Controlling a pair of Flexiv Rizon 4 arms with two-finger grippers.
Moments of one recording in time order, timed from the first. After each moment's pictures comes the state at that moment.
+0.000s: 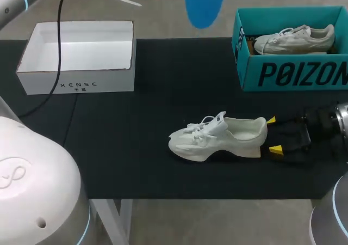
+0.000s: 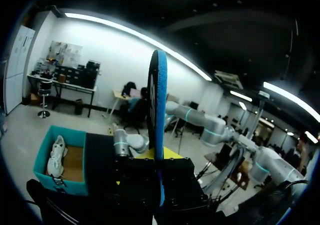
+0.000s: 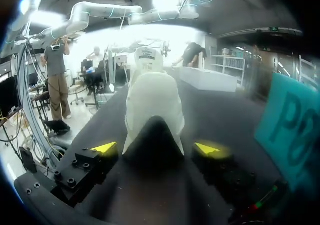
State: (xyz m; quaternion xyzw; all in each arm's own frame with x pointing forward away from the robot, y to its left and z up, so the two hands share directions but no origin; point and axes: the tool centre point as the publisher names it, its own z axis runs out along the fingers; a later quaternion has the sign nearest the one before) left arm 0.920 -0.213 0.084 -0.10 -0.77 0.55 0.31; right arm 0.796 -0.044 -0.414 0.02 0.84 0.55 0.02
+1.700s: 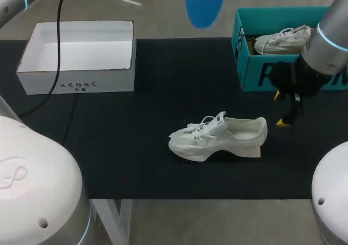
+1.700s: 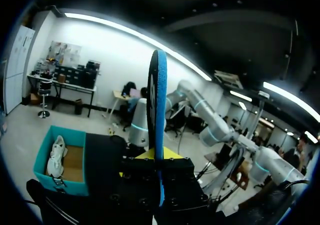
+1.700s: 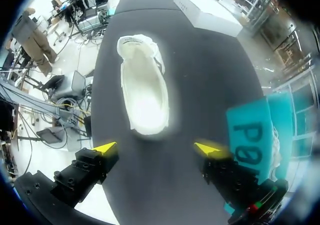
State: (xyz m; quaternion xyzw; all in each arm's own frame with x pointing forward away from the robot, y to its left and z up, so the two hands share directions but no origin) left arm 0.920 -0.213 0.084 -0.10 -0.77 0.55 0.31; right arm 0.799 -0.061 -0.297 0.07 0.99 0.11 0.03
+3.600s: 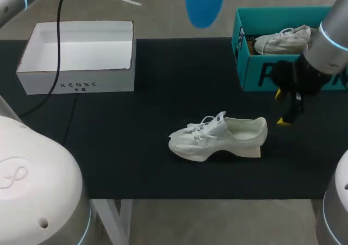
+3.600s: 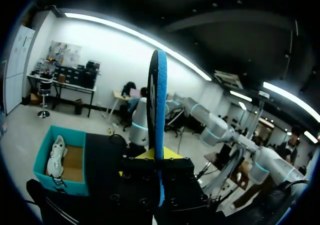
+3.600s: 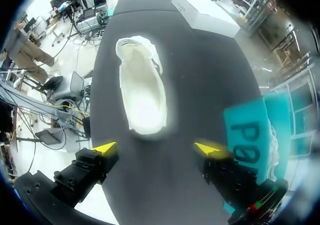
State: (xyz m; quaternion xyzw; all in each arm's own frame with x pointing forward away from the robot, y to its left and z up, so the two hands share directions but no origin) left arm 0.920 -0.213 0.084 -0.10 -0.77 0.55 0.31; right arm 0.800 -0.062 -0.293 0.07 0.99 0.12 0.04
